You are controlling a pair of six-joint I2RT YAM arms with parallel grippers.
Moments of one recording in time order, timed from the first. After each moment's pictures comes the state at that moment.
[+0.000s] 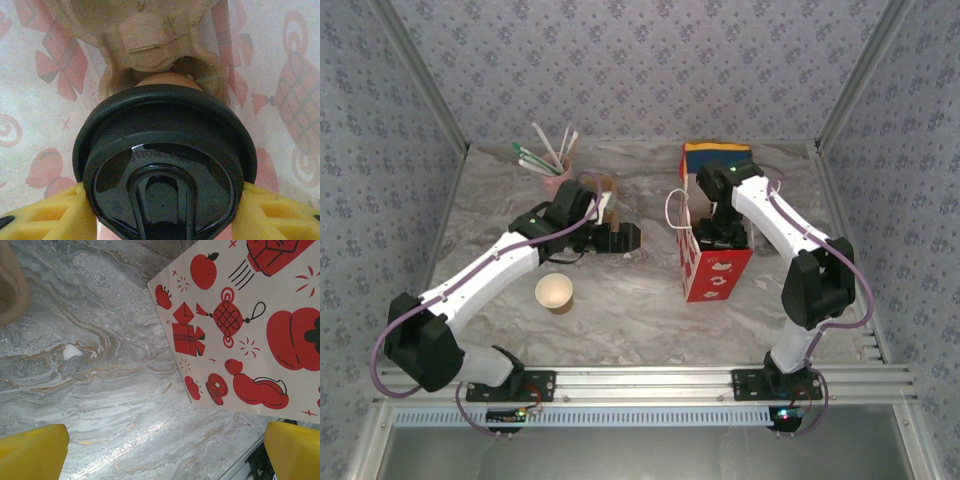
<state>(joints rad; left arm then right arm) -0.63 1.36 1.14 -0.61 0.33 -0.54 0.41 1.74 1.57 -1.46 -0.10 0.53</state>
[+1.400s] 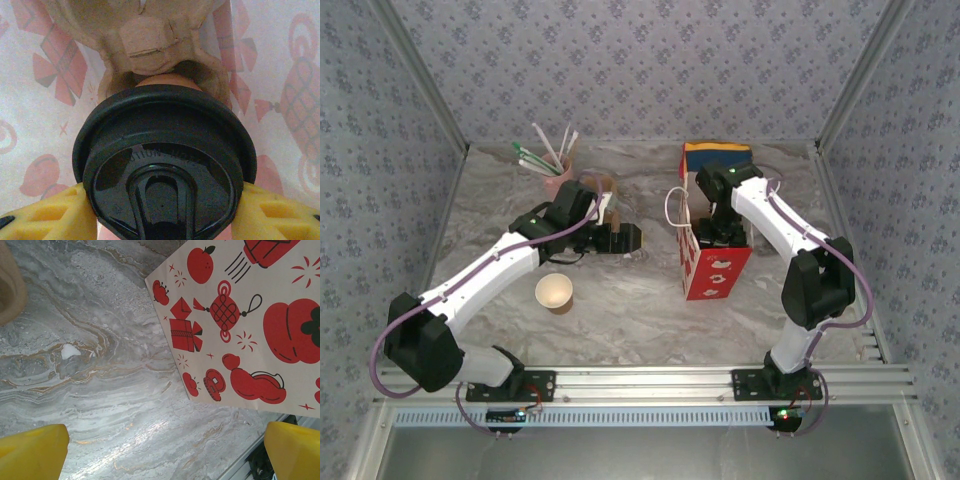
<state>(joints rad) -0.63 1.36 1.14 -0.61 0.33 -0.54 0.41 1.74 1.55 -1.43 -0.09 0.53</state>
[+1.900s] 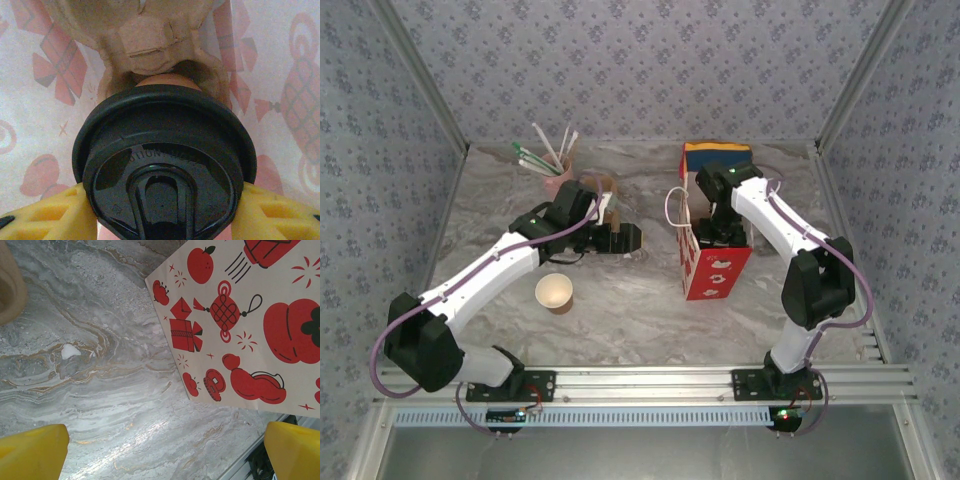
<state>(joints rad) -0.63 1.36 1.14 -0.61 0.33 -0.54 0.41 1.74 1.55 -1.43 -0.09 0.53</state>
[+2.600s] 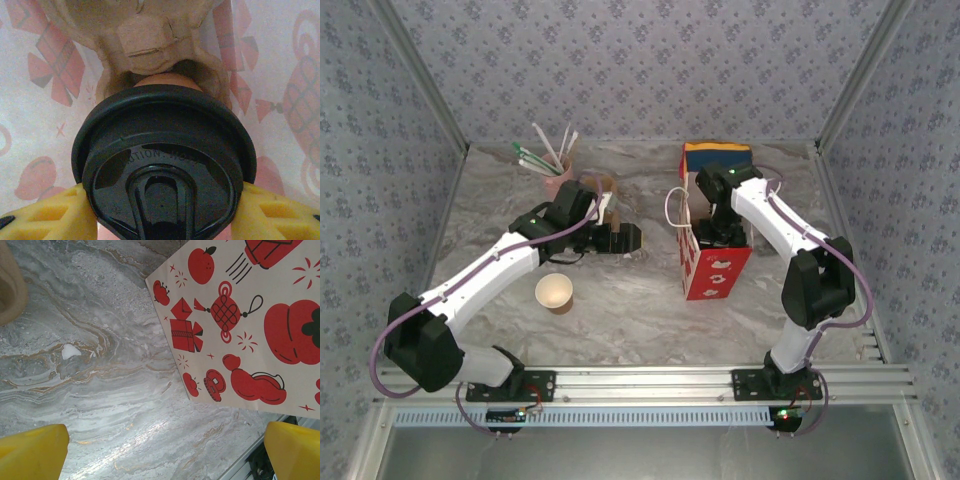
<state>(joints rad) -0.63 1.36 1.14 -0.61 0.33 -0.54 0.41 1.74 1.54 -1.42 -0.09 0.53</state>
